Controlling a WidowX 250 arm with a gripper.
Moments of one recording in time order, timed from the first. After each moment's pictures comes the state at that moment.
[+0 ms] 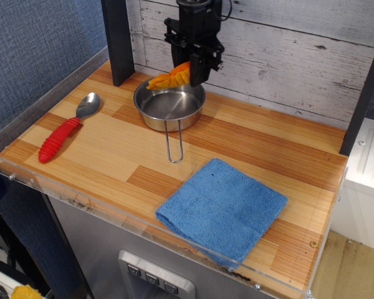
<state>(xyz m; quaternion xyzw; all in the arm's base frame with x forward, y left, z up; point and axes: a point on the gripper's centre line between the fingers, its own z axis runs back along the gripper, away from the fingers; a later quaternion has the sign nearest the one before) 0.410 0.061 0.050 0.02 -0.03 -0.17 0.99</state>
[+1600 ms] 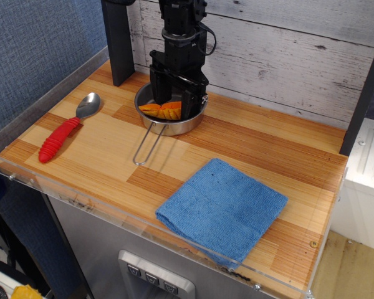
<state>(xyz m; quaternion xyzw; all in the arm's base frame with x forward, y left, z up) 0.376 0.061 0.026 0.02 0.00 -0.16 0.99</state>
